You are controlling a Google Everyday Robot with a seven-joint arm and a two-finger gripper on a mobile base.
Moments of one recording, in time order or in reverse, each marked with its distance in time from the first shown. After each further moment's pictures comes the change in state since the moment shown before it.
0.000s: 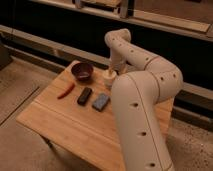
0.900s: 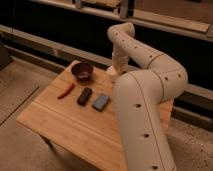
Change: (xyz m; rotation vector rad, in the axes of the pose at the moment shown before) arm -0.022 -0.022 -0.055 -0.018 -0.108 0.040
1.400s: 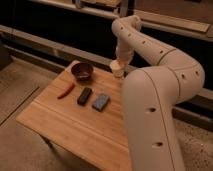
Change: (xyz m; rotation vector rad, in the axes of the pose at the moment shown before) arm -0.006 -0.014 -0.044 -0.044 -0.083 0.029
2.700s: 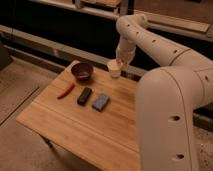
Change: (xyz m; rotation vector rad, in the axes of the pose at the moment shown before) arm 0.027 0.004 -0.009 -0.098 0.068 -0.155
